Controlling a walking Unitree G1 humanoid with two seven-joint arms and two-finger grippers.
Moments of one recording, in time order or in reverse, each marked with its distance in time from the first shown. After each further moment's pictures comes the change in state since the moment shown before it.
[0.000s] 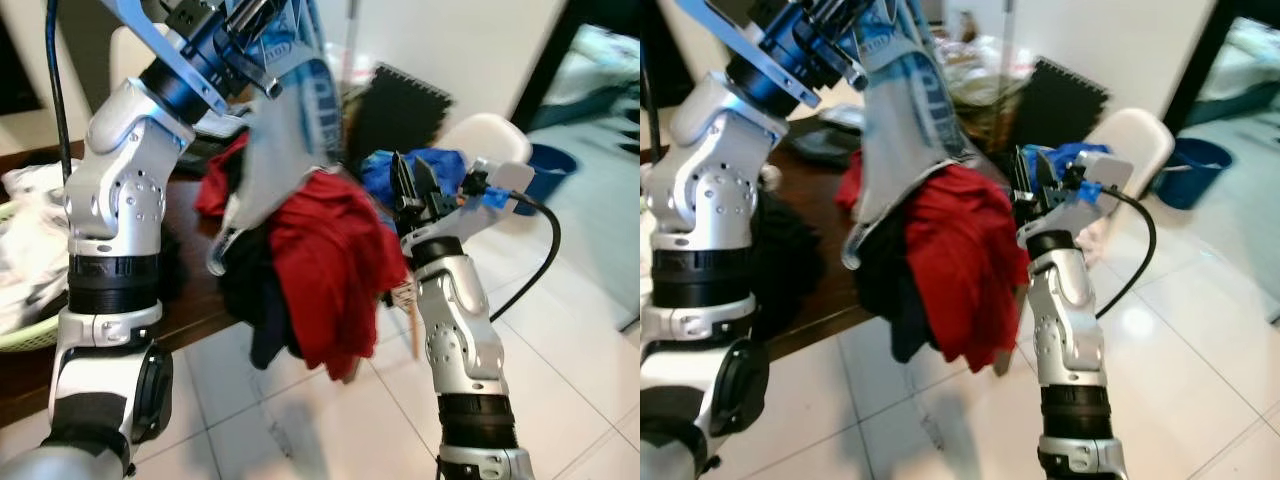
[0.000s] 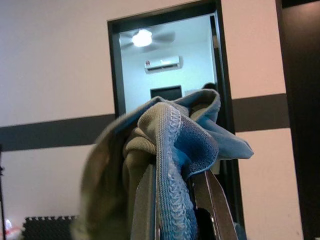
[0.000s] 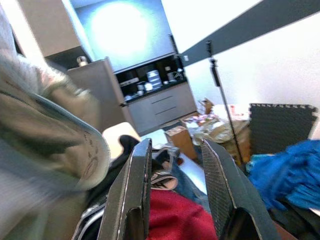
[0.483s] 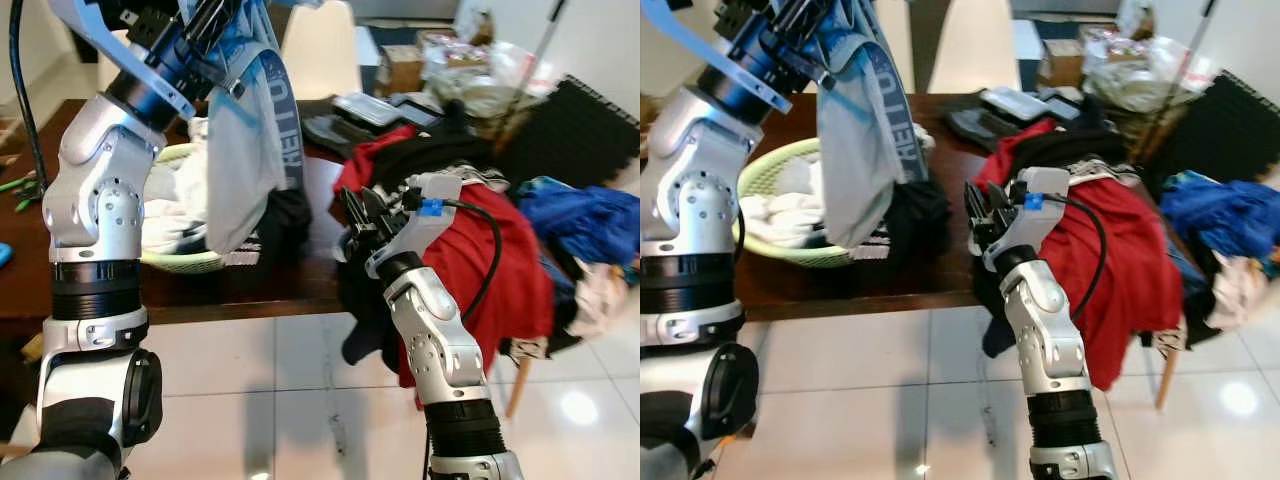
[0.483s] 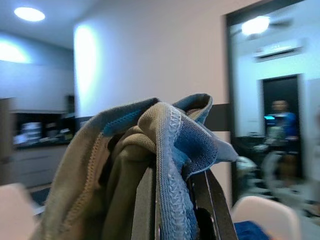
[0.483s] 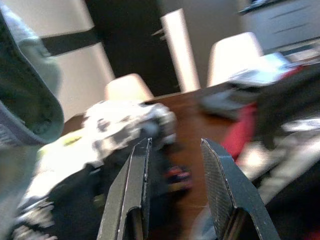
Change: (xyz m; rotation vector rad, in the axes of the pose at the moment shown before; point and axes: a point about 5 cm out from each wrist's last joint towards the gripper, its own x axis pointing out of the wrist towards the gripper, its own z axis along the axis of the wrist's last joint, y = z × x) left arm -0.012 0.018 0.005 0.034 -0.011 0.064; right arm -0.007 0.011 -0.029 -0.009 0.178 0.076
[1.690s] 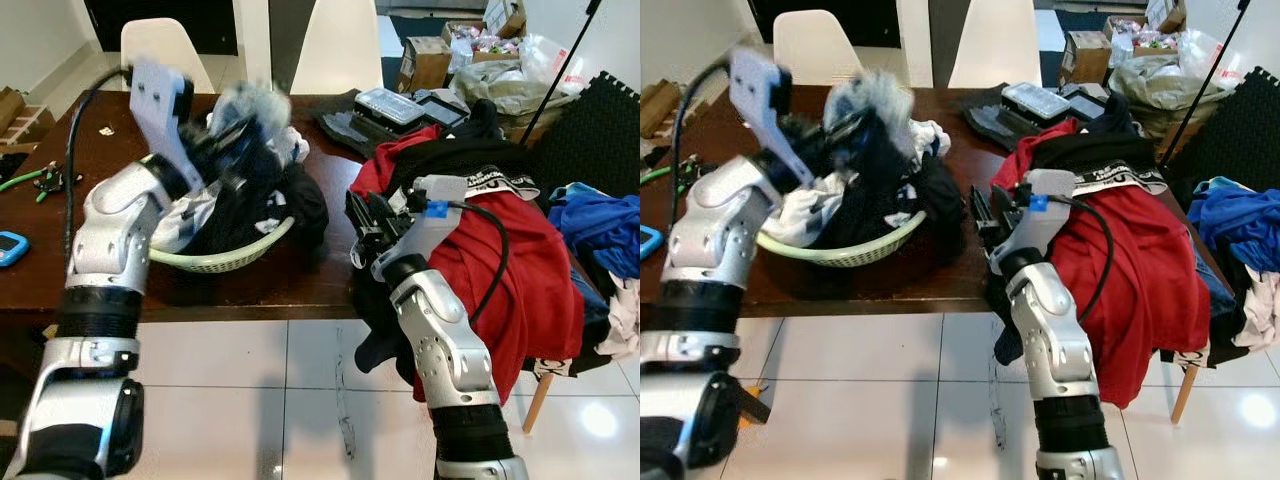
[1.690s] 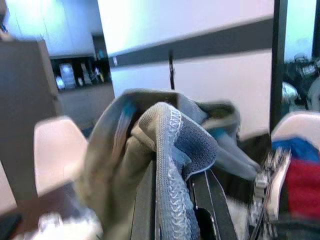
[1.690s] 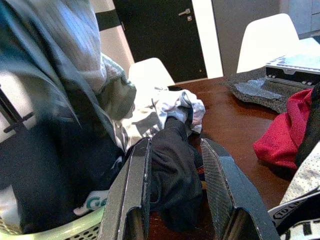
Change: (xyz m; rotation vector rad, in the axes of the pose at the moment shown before) left arm -0.030 0.011 -0.052 0.114 0.237 -0.004; right arm -0.003 0.004 -0.004 -0.030 0.066 0.044
